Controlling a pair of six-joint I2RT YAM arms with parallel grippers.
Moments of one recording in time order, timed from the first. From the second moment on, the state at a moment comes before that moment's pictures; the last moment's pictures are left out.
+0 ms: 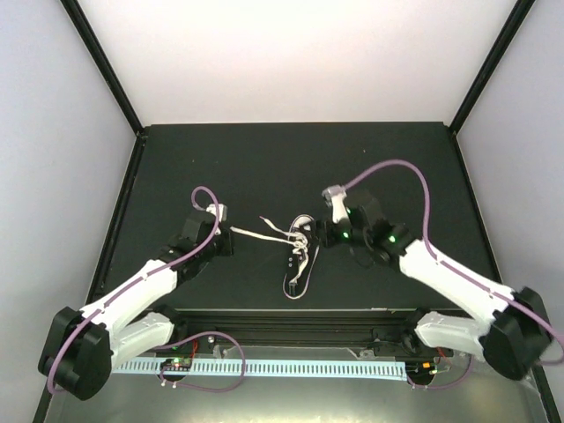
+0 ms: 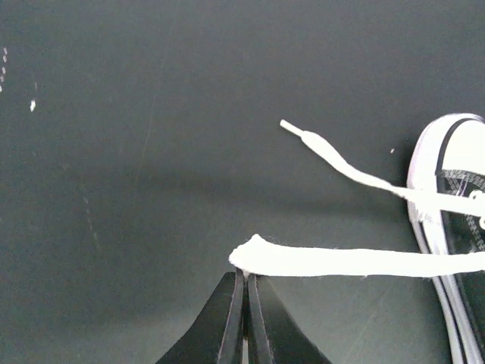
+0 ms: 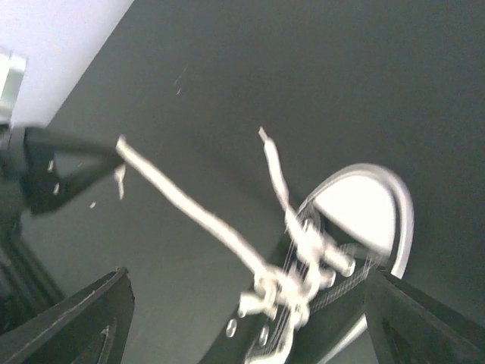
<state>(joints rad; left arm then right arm) -0.44 1.00 0.48 -0.20 -0.01 -0.42 0.71 1.09 0.72 -0.25 -0.22 0.43</state>
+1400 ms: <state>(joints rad) -0.43 0.95 0.39 -0.21 0.16 -0.44 0.82 2.01 1.46 -0.66 0.00 -0.02</state>
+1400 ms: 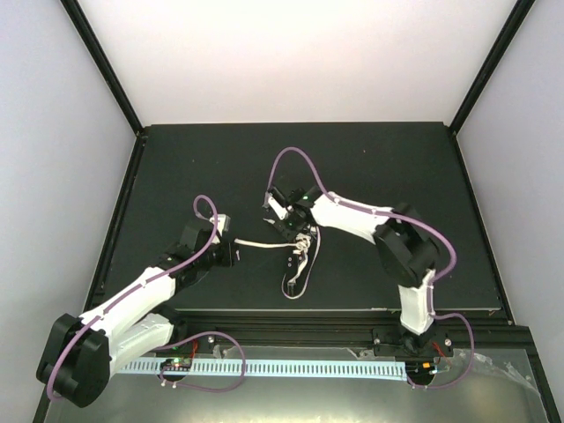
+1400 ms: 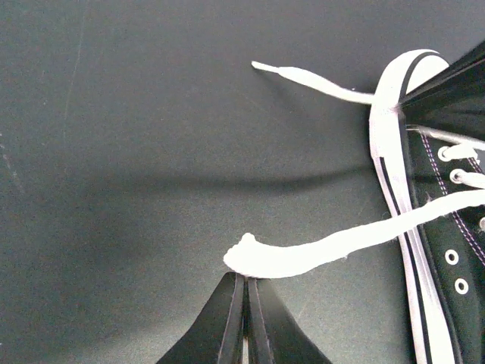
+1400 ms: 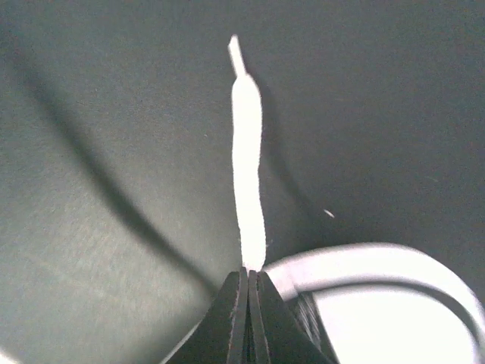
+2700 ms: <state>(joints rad) -0.38 1.25 0.74 -0.14 0.46 -0.24 1.04 1.17 0.74 -0.14 -0.21 0.33</state>
